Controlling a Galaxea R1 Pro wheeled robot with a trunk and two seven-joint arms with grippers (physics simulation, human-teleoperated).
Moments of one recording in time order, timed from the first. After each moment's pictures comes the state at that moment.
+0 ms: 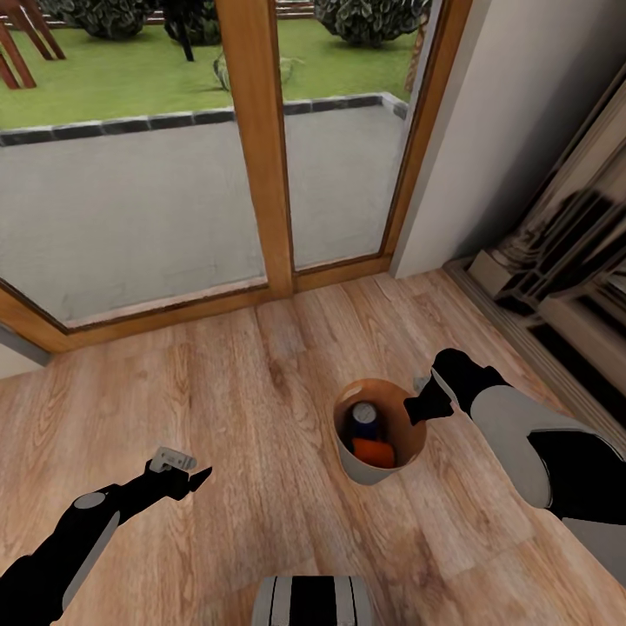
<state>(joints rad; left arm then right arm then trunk) -0.37 0.31 -0.07 -1.09 0.12 0.27 -0.48 -1.26 -0.08 0.08 -0.18 0.32 1.01 0.47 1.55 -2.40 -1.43</state>
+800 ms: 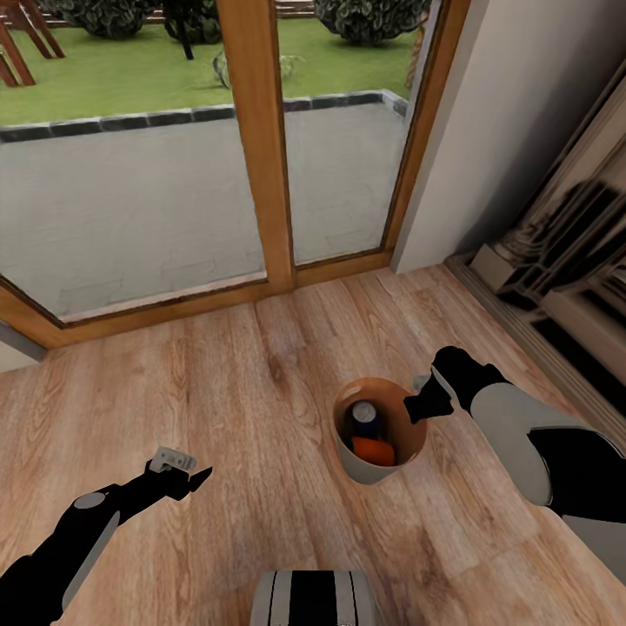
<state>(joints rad) -0.37 0.31 -0.07 -1.09 0.12 0.27 -0.48 -1.27 -0.08 0.09 -0.18 0.31 1.02 0.47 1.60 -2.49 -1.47</state>
